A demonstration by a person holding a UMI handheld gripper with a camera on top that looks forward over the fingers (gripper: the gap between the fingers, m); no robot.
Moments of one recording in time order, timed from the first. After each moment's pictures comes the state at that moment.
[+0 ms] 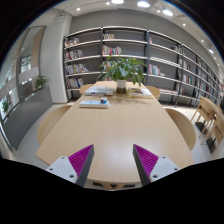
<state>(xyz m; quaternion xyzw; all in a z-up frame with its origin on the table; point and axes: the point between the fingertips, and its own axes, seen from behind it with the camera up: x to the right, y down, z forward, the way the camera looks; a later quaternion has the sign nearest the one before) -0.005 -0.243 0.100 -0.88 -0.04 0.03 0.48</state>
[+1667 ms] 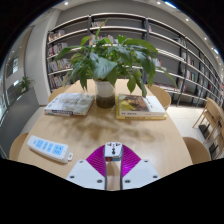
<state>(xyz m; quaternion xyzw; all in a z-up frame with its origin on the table) 0.054 0.163 0.039 -0.89 -0.02 0.01 0.45</state>
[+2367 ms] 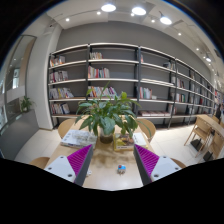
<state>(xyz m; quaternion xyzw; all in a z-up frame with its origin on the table) 0.042 0.079 0.260 -0.82 0.00 -0.01 0.57</state>
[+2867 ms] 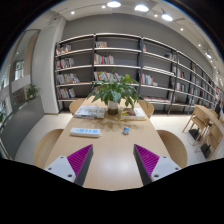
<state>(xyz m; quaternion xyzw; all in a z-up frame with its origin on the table) 0.007 -0.131 0.217 -0.86 -0.01 -0.01 0.51</state>
